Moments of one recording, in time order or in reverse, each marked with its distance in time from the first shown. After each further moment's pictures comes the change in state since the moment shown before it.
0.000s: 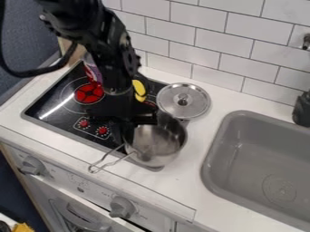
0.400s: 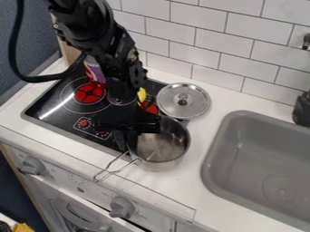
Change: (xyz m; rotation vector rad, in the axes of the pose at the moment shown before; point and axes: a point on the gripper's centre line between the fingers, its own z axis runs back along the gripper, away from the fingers) arm -0.002 -0.002 -0.014 0.036 0.000 -0.023
